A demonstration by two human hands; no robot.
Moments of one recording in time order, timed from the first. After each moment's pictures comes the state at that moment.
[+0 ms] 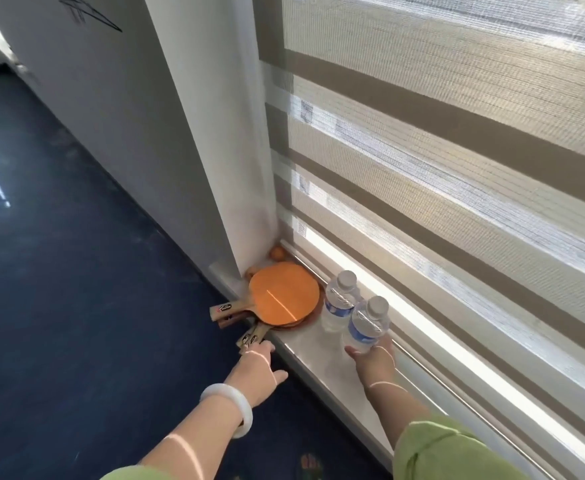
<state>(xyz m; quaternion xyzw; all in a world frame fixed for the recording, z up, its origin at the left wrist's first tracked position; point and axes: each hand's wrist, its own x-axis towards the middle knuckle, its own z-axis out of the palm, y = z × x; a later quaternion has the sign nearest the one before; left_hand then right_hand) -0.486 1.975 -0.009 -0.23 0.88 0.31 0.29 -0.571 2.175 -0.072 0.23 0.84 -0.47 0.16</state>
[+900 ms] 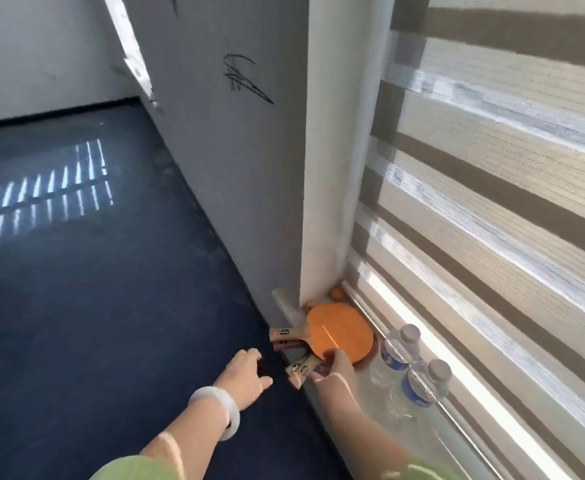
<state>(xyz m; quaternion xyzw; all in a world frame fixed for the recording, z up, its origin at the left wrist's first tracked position) -0.437 1.890 0.034 -0.34 0.86 0.32 0.20 -0.529 2.045 0.007 -0.03 0.85 -0.44 0.29</state>
